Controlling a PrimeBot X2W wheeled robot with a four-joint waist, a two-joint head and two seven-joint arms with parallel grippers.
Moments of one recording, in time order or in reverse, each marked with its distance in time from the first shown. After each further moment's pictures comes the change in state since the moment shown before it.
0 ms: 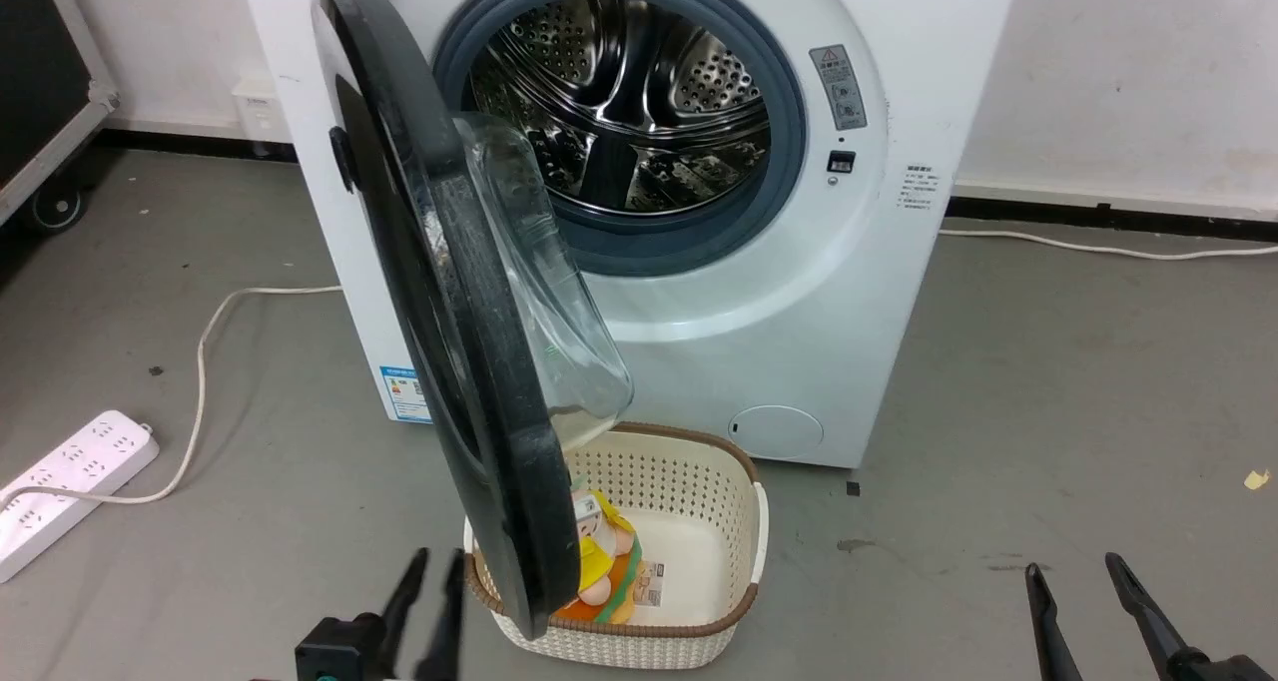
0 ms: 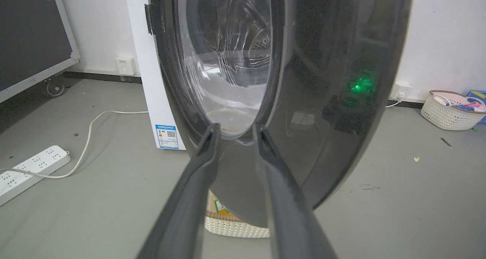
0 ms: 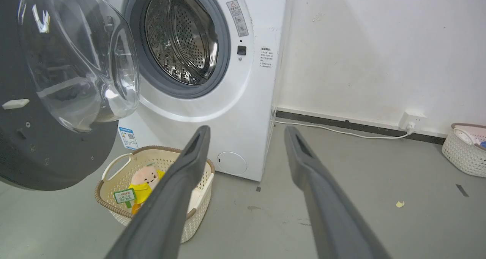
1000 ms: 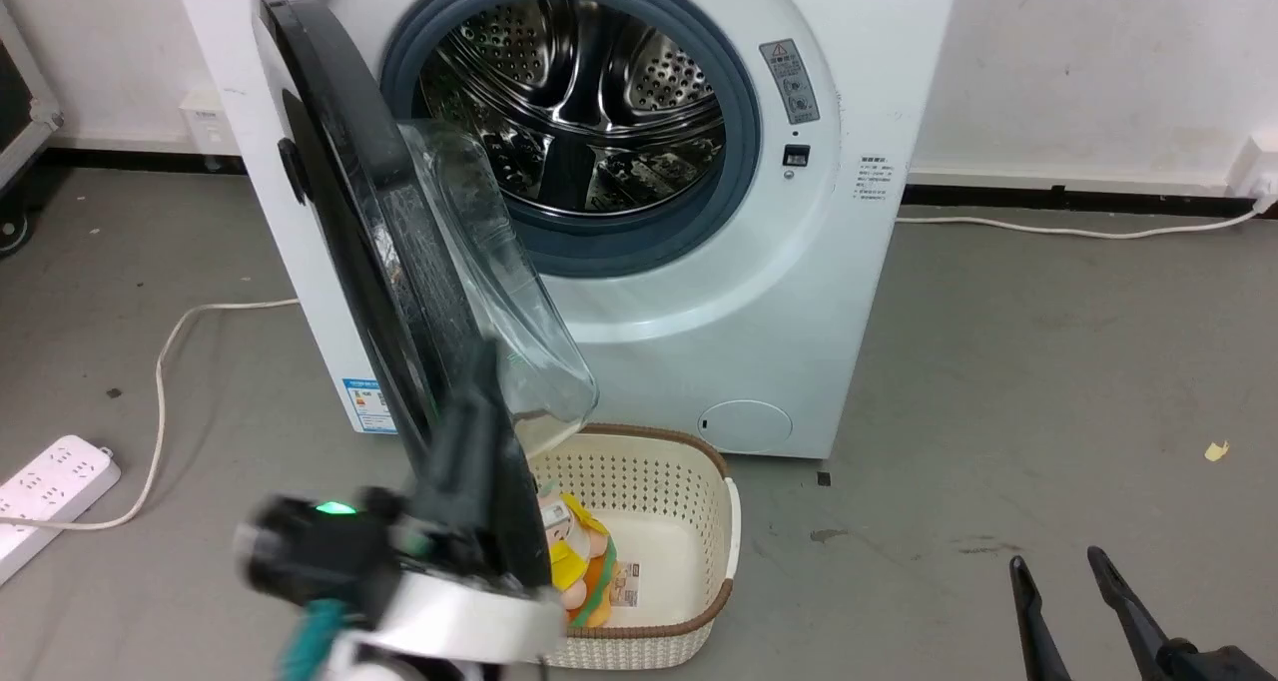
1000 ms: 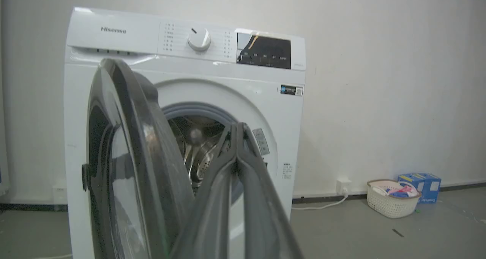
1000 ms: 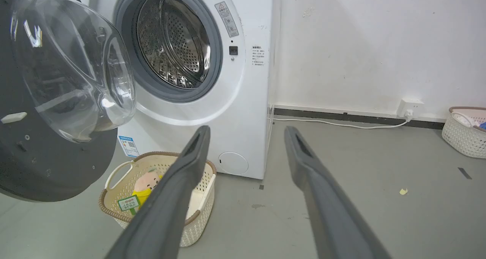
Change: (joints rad) left arm -0.113 -0.002 -0.125 -0.495 -0.041 0.072 0.020; right arm -0.022 0.001 0.027 0.024 0.055 0.000 0.000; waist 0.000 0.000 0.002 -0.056
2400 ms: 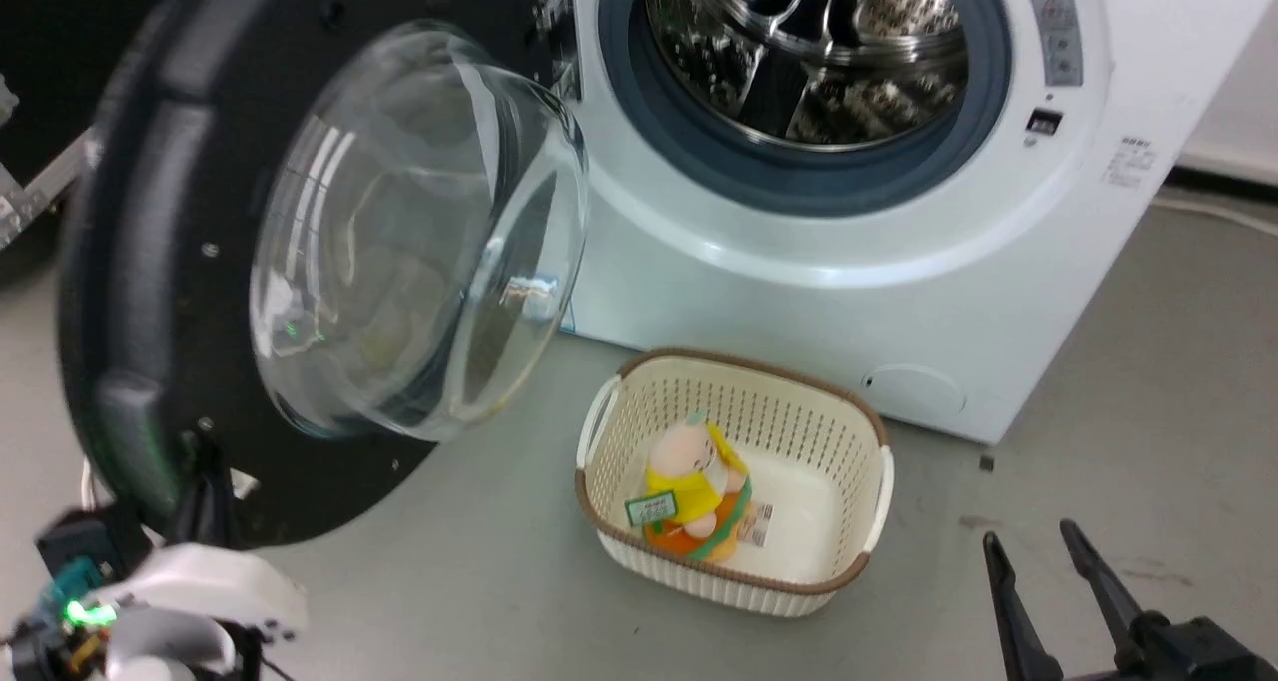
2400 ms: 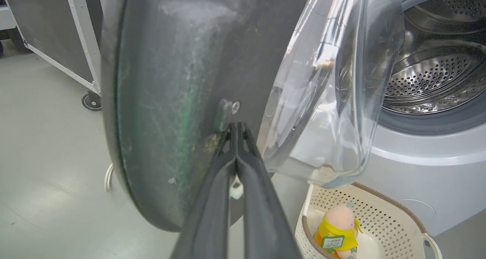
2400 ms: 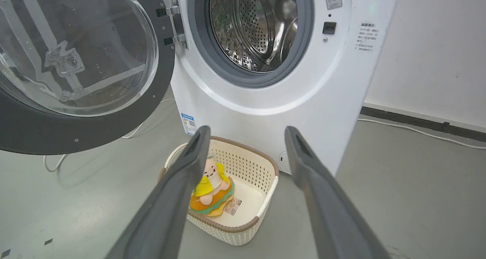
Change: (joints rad) left arm -0.026 0.212 0.225 0.464 -0.257 0.087 0.084; right arm -0.035 0.002 0.038 0.017 0.001 0.000 0.000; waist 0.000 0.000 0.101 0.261
